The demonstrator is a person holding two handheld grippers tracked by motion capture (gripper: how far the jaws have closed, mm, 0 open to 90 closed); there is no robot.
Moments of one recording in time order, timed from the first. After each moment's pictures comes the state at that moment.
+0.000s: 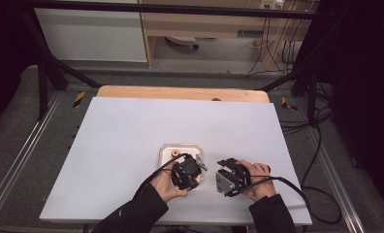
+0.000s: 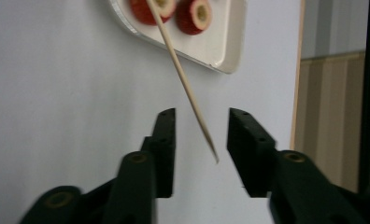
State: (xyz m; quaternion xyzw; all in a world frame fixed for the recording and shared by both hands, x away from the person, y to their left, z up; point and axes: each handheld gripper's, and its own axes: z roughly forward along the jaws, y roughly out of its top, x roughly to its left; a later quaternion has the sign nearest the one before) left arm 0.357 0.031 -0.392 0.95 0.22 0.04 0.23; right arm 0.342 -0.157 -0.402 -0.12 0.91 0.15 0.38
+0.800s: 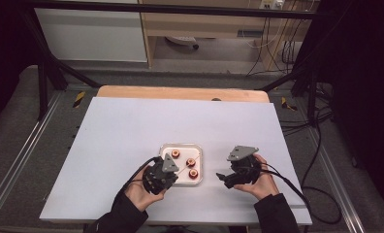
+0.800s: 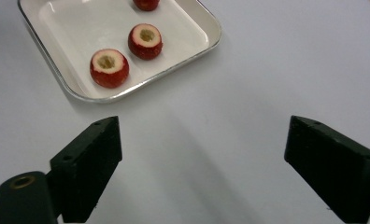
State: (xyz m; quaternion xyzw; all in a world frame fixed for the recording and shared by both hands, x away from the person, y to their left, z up) left arm 0.337 0.103 -0.391 0.90 0.28 0.13 0.30; right arm 0.370 -0.184 -0.400 0.27 0.88 0.33 0.19
